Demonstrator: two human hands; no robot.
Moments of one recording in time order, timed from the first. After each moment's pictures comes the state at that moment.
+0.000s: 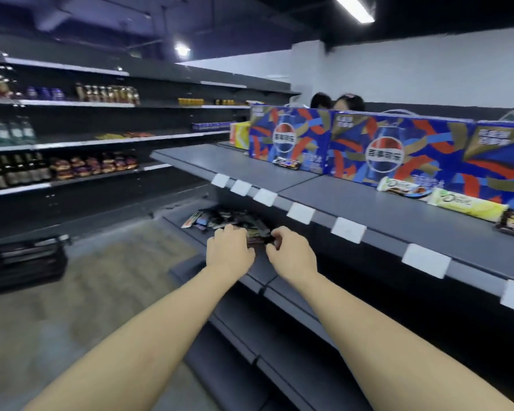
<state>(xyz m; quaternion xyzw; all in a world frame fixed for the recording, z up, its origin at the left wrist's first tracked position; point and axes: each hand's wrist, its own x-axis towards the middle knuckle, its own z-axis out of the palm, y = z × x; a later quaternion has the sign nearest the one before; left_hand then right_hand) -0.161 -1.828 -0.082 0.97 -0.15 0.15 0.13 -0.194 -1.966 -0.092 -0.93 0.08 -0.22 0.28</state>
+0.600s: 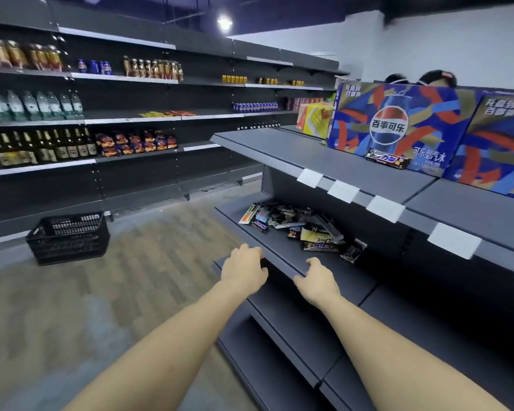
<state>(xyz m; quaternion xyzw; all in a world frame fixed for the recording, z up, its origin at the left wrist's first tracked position) -0.002 -1.670 -0.166 0.97 -0.11 0.02 0.20 -0.015 -1.846 -0.199 -0.94 0.18 0.00 0.30</state>
